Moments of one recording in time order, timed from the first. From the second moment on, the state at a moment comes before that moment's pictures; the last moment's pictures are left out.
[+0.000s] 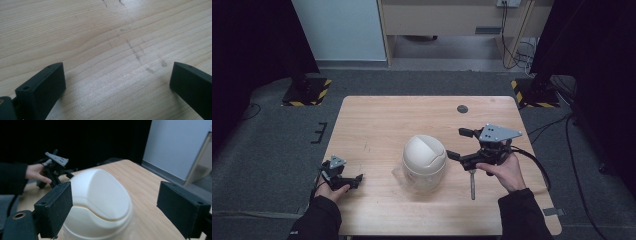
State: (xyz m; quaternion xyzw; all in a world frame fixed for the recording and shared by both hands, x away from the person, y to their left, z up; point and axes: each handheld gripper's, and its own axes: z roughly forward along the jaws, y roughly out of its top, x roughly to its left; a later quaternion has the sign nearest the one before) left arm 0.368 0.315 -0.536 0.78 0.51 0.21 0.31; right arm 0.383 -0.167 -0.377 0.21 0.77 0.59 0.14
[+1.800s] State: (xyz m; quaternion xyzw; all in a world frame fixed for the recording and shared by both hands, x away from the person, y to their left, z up) left arm 0.368 0.314 -0.536 0.78 0.51 0.21 0.32; right arm 0.385 -0.128 -0.400 0.21 0.77 0.60 0.10
